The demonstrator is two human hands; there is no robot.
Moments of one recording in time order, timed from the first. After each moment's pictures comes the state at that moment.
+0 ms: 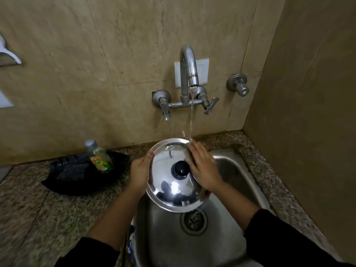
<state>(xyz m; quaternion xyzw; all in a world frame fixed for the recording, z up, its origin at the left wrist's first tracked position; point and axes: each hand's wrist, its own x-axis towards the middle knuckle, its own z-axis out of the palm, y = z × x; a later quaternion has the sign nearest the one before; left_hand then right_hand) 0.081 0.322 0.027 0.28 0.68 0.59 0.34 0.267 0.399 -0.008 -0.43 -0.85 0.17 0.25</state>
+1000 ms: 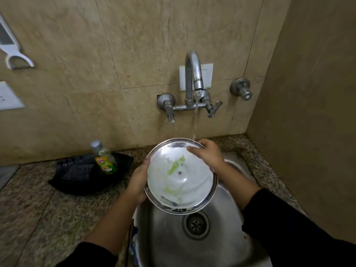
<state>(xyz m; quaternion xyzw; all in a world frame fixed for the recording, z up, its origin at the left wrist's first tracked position) 0.070 0.306 0.018 0.21 0.60 0.59 0.51 0.255 0.432 0.040 -0.52 -0.67 0.42 0.32</state>
